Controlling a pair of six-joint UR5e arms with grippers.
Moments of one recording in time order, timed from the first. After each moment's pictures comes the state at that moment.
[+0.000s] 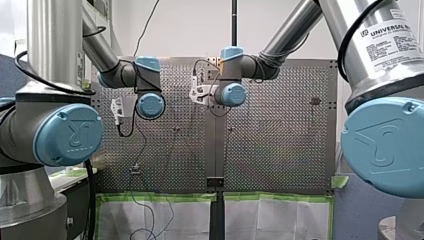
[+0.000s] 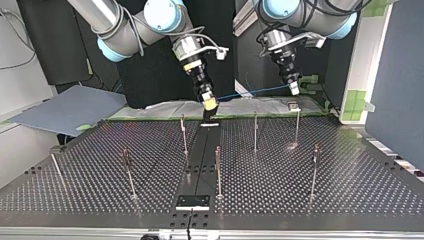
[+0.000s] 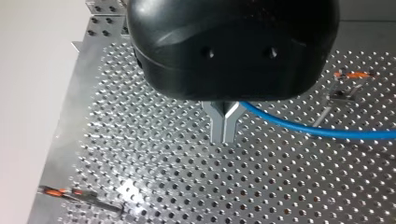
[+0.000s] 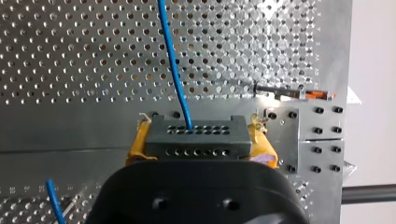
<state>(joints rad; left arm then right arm) -0.31 -1.56 -2.25 -2.36 -2.25 -1.63 2.40 -1.21 1.70 -0.59 1.62 1.57</state>
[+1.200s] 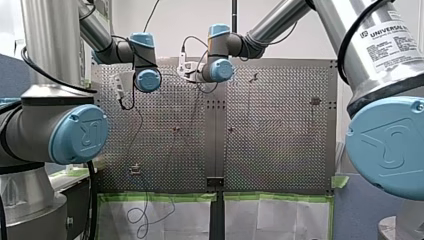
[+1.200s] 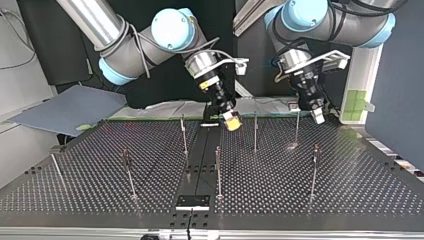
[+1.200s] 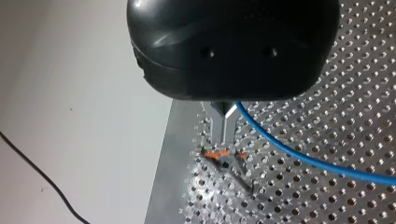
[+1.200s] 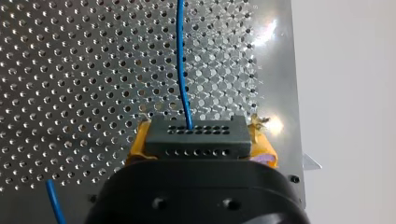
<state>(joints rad) -0.19 -1.47 -2.09 -2.42 -2.16 -1.67 2.45 -1.16 1.38 -0.33 1.56 1.63</state>
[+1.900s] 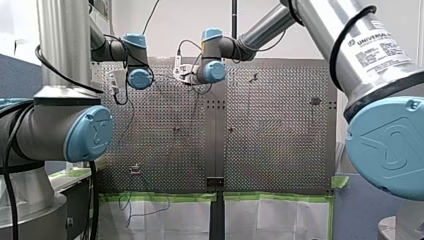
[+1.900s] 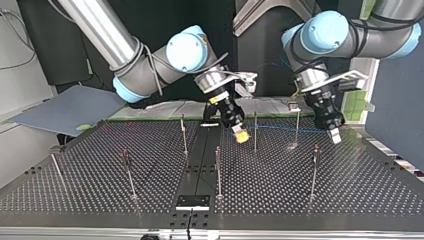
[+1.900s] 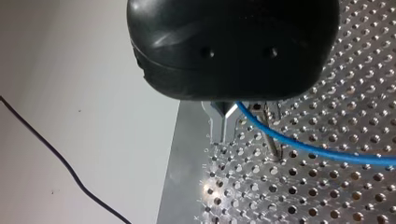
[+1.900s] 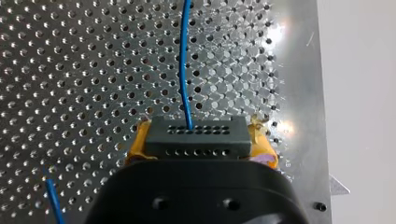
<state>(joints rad) -0.05 -1.50 -2.02 -2.43 -2.00 -1.69 2.45 -1.04 1.20 -0.25 1.56 1.65</state>
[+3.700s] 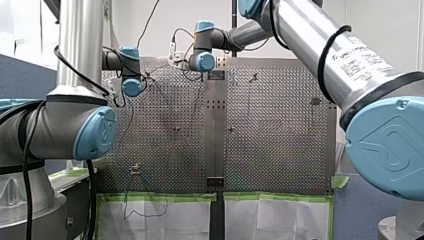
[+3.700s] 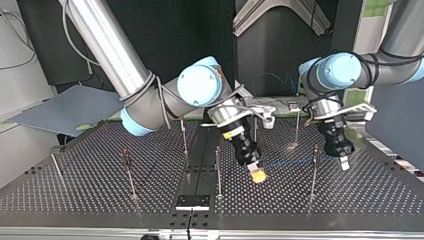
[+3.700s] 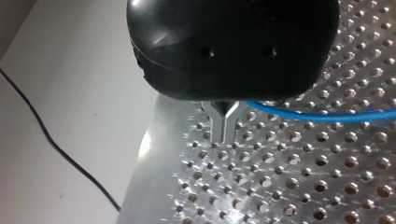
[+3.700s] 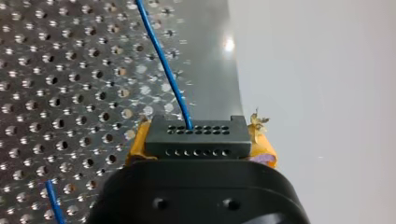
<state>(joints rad) 0.09 -1.67 -1.90 -2.33 -1.79 -1.79 2.45 -0.86 0.77 -0.13 1.55 1.66</state>
